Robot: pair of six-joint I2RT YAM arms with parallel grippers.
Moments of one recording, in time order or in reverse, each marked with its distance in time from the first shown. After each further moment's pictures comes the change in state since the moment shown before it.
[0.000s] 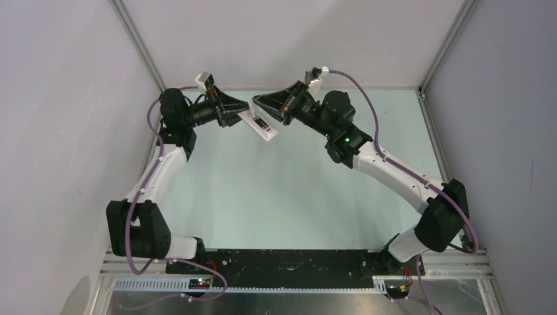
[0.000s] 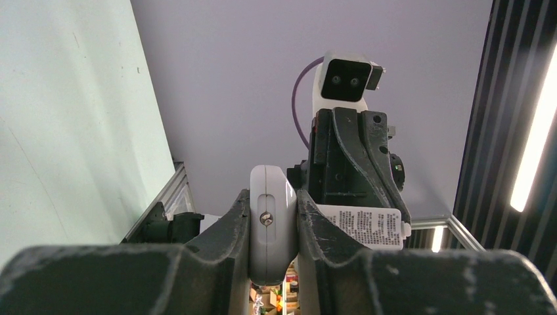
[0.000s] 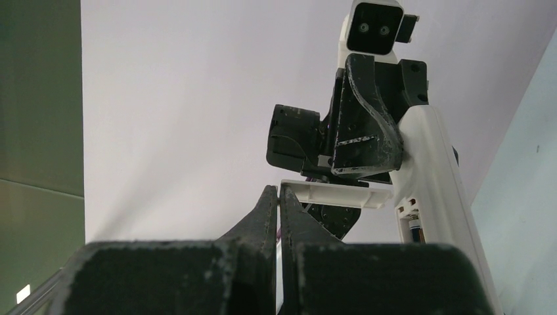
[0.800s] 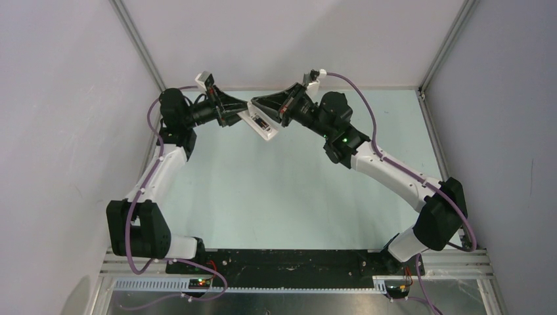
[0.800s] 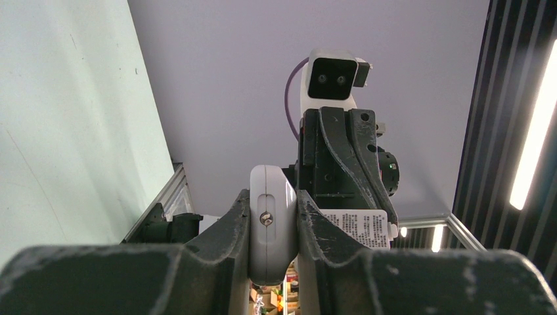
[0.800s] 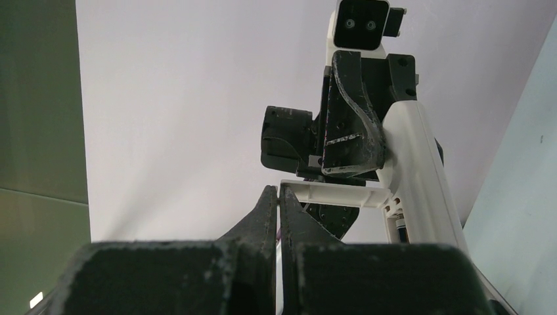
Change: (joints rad) left arm 0.000 0.002 0.000 0.017 0.000 -0.010; right arm 0.006 0.014 -0.006 -0.001 0.004 0.032
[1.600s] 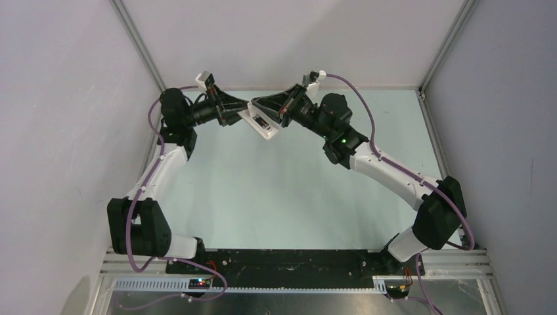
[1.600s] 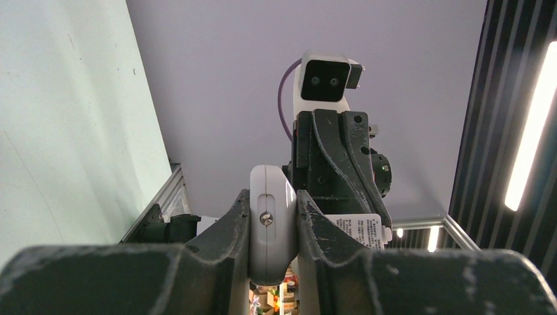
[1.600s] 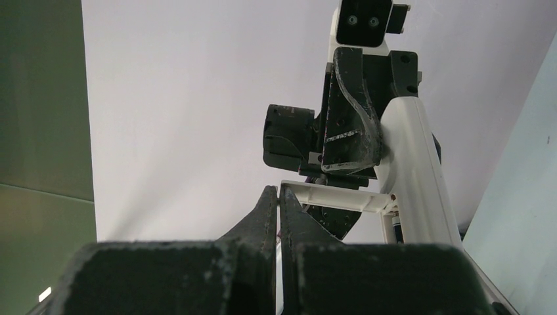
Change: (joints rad) left arm 0.000 0.013 0.000 0.022 0.000 -0.018; right arm -0.009 0.007 -0.026 0.049 -0.012 0.019
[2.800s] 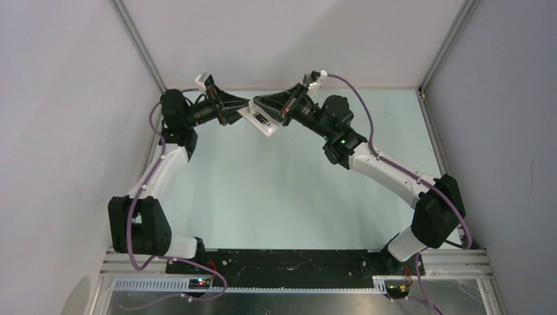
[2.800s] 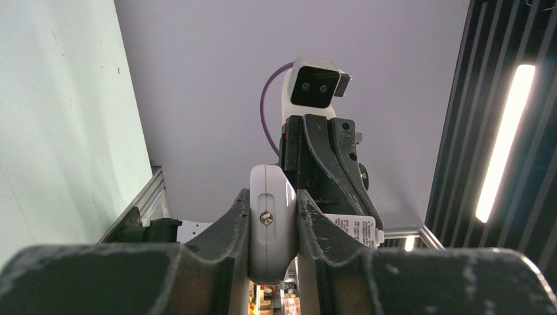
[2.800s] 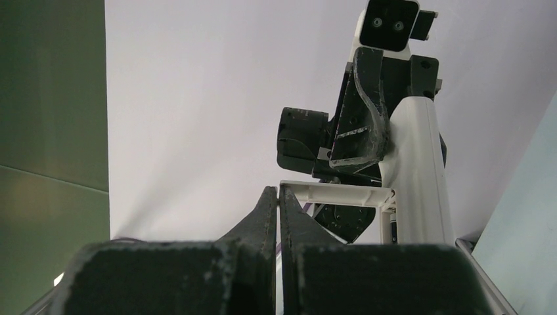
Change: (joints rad) left arm 0.000 0.007 -0.015 0.050 -0.026 -0.095; right arm -0.012 0.014 -0.031 0.102 -0.023 0.023
